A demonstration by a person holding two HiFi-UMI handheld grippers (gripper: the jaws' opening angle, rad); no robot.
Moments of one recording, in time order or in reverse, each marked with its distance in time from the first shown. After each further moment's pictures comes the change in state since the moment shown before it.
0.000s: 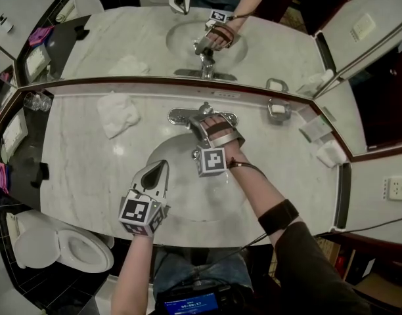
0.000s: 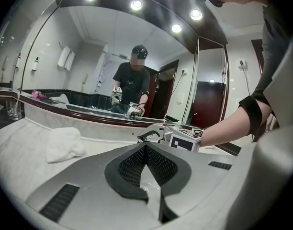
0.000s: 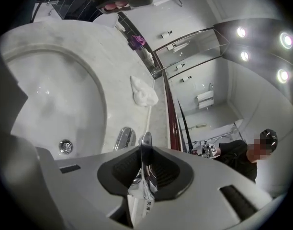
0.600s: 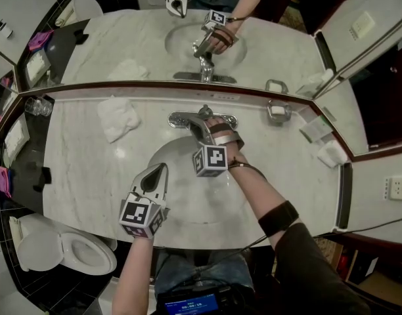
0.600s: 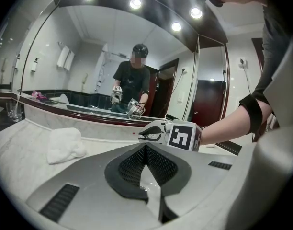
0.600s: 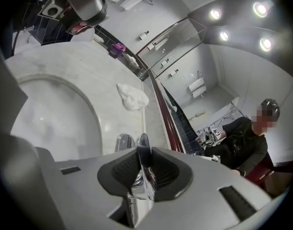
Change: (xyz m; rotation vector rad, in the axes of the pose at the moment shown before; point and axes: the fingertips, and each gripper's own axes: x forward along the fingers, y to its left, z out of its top) left arm 0.001 0.003 0.000 0.005 0.014 0.005; right arm -0.002 -0.014 0.001 0.254 -0.033 0.035
